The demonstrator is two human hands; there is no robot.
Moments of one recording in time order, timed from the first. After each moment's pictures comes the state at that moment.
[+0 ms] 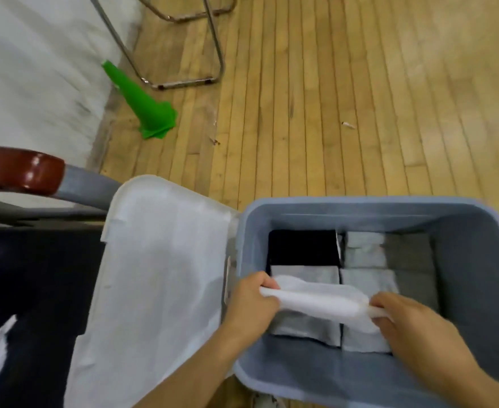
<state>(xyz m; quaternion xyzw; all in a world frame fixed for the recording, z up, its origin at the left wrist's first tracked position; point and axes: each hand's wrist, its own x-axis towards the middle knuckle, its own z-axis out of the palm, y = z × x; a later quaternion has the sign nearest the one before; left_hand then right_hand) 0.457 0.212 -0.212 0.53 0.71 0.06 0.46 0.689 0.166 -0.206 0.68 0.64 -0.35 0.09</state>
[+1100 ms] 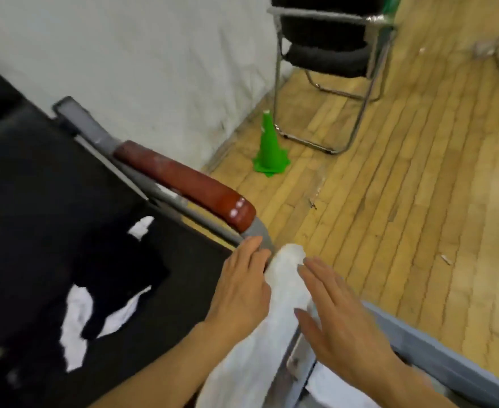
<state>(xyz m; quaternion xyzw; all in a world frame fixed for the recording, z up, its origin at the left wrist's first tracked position) 0.289 0.264 -0.079 0.65 0.73 0.17 0.12 0.459 0.290 -0.063 0.43 0.88 -0.17 -0.10</state>
